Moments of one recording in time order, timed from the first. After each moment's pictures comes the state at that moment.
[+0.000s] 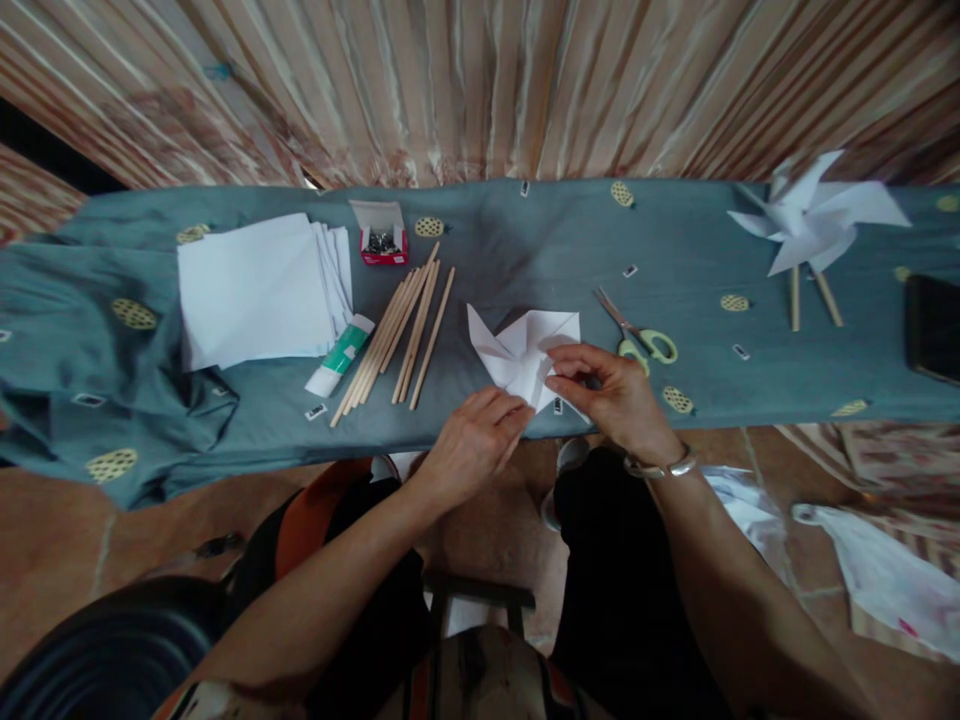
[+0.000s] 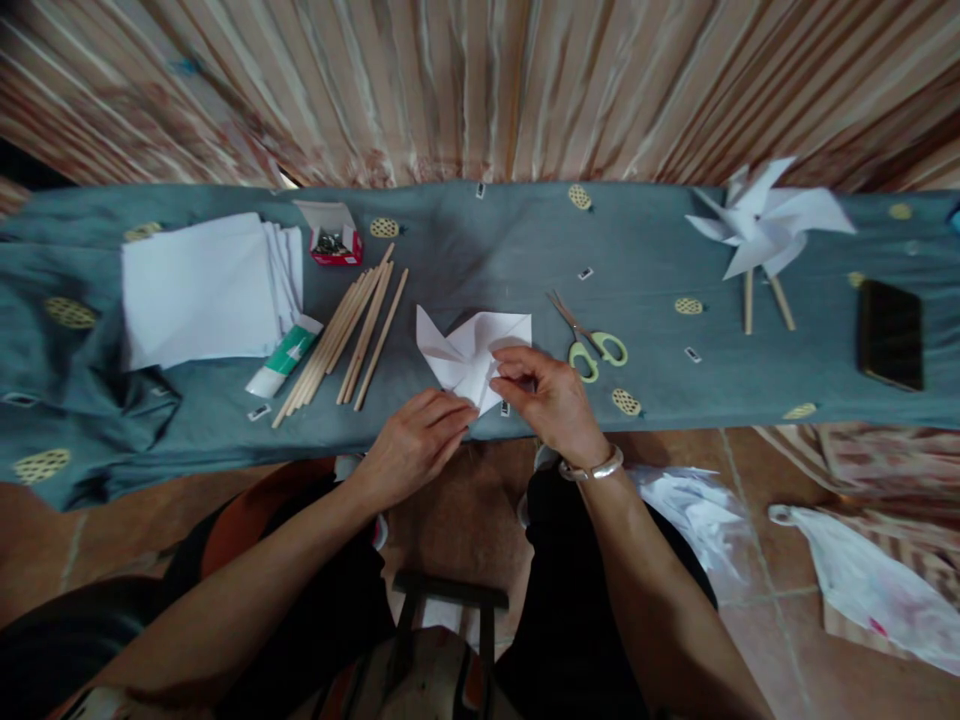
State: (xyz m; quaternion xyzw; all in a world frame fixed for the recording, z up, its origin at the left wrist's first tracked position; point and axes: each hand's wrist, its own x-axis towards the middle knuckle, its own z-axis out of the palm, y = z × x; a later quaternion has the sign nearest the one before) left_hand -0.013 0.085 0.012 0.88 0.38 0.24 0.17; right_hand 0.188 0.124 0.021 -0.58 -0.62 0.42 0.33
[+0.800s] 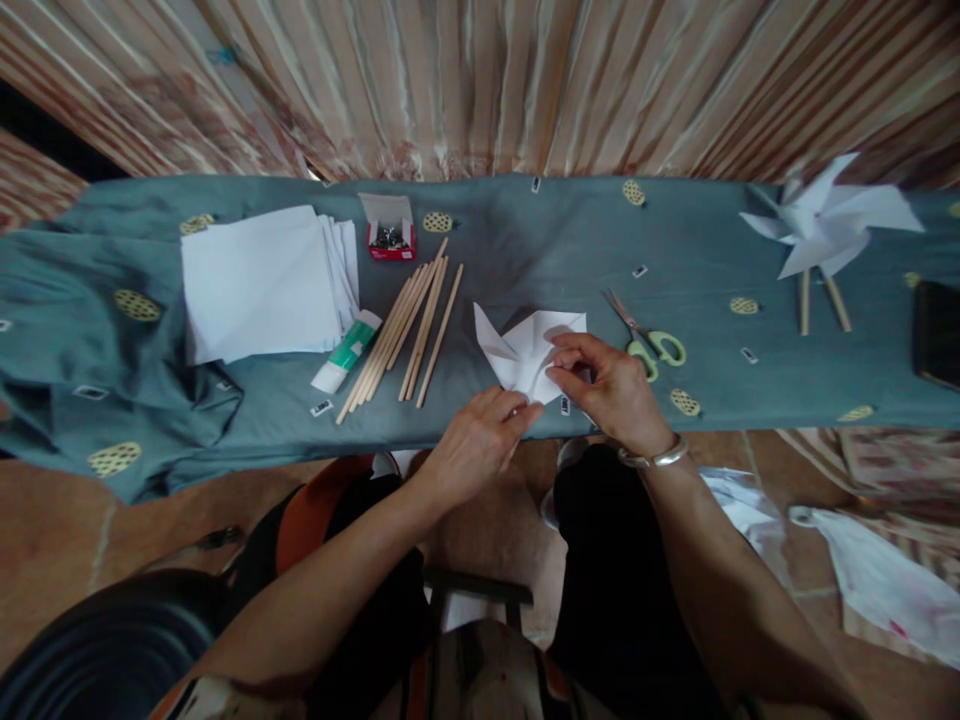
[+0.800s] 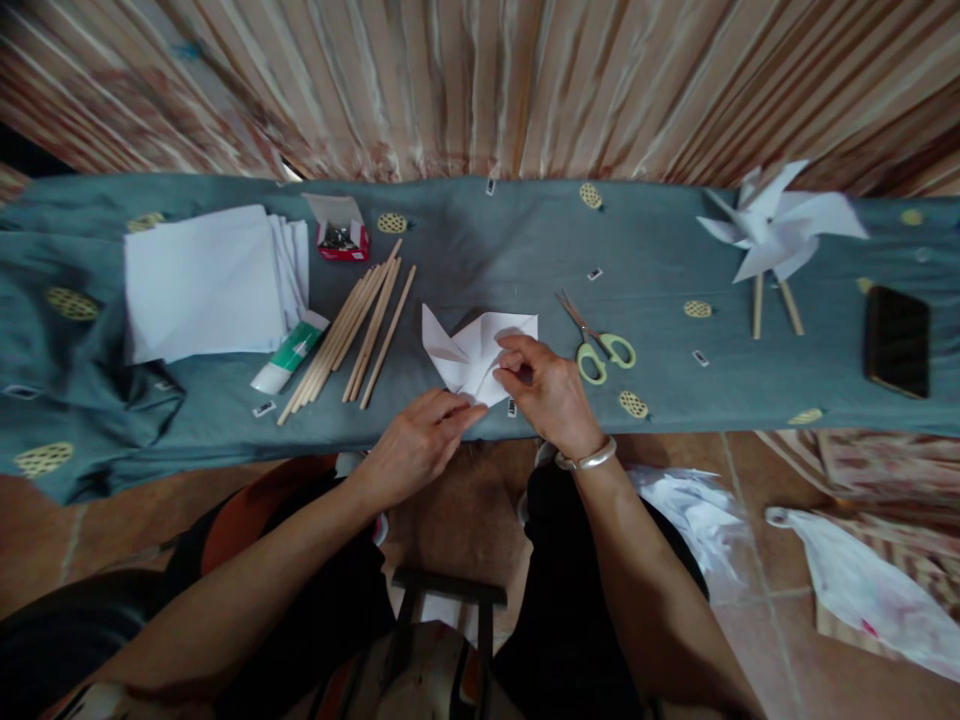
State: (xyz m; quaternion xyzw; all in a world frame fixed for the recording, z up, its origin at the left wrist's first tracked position) left_hand -0.016 0.085 0.012 0.88 0.39 0.22 0.18; right_hand 0.178 0.133 0.027 -0.59 -0.69 0.32 0.27
